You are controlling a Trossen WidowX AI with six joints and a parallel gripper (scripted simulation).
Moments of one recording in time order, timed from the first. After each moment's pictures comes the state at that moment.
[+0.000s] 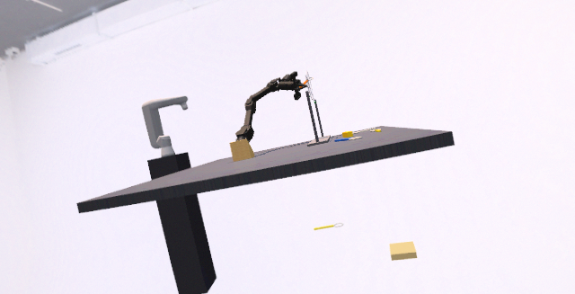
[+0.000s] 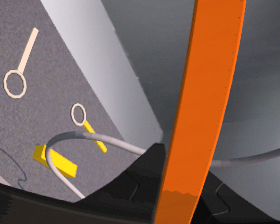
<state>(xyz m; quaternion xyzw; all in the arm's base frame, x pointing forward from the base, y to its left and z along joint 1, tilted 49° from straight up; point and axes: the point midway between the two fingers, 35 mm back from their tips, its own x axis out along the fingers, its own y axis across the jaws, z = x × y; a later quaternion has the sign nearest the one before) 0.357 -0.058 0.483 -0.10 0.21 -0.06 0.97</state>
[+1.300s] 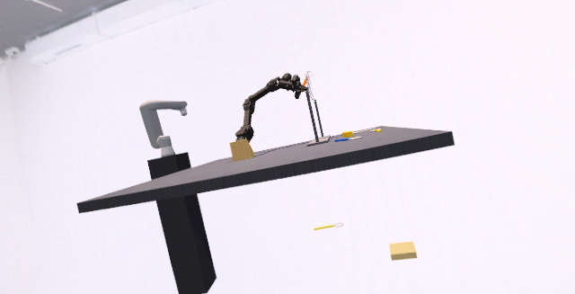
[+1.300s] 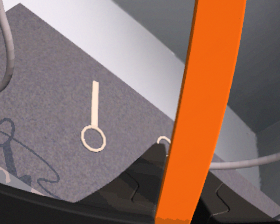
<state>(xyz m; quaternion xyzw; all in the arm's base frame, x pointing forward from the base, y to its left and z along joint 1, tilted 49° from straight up) 0.363 -0.040 0.482 0.14 0.18 0.00 0.97</state>
